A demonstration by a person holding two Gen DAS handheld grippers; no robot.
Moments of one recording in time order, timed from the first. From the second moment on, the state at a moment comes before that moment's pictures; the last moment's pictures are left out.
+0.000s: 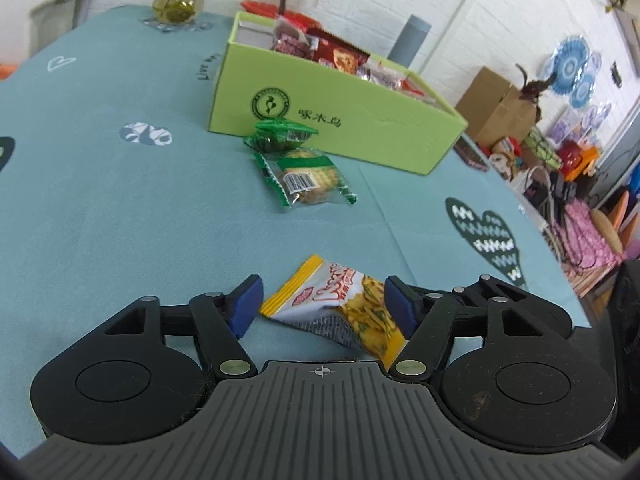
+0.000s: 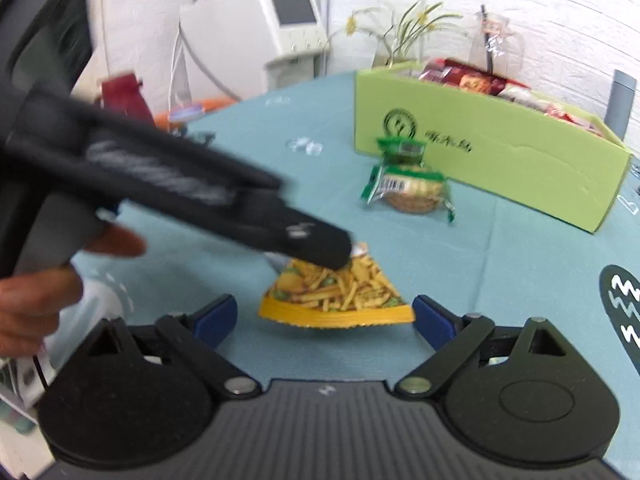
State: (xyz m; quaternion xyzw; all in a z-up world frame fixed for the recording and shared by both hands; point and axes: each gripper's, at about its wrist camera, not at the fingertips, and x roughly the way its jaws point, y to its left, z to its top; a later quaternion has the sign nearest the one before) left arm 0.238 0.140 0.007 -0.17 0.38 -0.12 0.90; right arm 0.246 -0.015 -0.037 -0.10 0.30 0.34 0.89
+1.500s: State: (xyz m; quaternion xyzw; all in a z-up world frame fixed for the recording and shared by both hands) left arm 0.418 0.108 0.113 -0.10 0.26 -0.15 0.95; right arm 0.388 -0.084 0.057 -0.05 0.16 0.30 0.94
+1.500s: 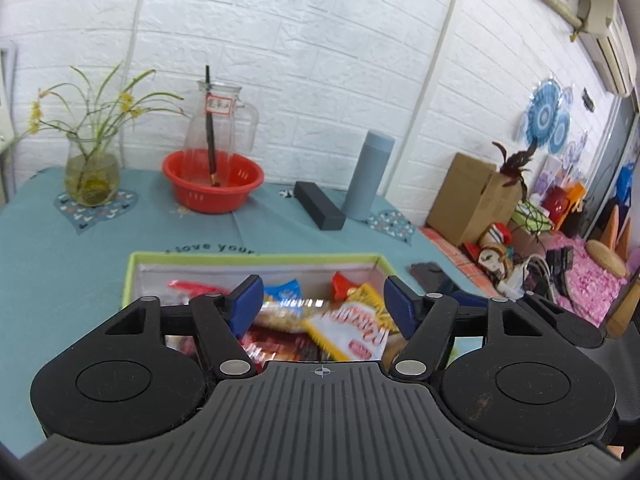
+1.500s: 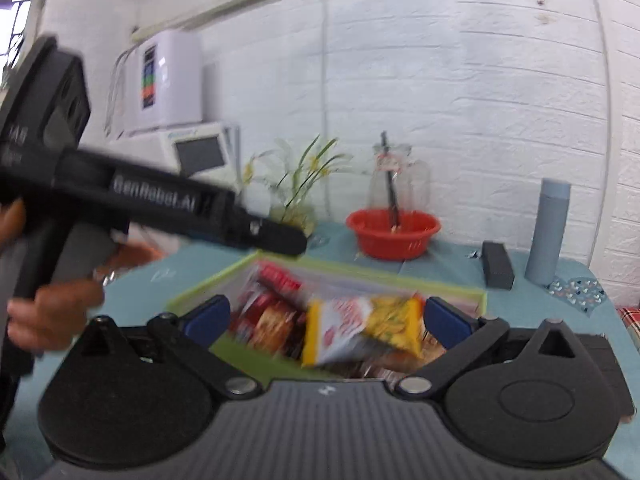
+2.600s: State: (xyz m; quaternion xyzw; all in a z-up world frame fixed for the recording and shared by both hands) left arm 0.267 0.109 0.006 -0.07 0.38 -0.14 0.91; right arm 0.224 -0.024 -0.025 -0.15 0.30 0.38 0.86
